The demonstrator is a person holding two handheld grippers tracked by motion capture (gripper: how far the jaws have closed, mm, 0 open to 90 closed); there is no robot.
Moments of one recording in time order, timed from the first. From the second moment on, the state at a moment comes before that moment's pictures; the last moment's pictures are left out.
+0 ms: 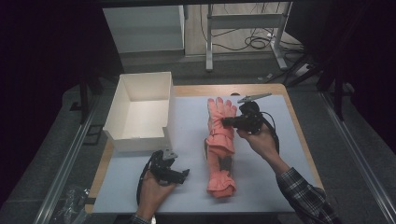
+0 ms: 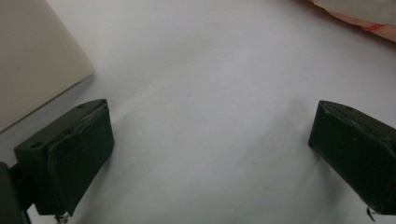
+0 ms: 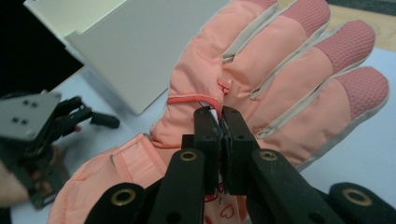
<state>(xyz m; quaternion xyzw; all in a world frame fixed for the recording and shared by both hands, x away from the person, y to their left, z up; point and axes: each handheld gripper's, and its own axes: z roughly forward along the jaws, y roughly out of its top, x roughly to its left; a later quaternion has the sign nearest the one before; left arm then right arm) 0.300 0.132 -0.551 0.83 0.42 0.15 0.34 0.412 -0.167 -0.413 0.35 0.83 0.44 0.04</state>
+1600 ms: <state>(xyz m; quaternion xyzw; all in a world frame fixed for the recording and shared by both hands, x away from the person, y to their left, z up) 0.300 0.132 -0.551 0.83 0.42 0.15 0.34 0.325 -0.156 -0.464 0.32 0.86 0.39 0.08</state>
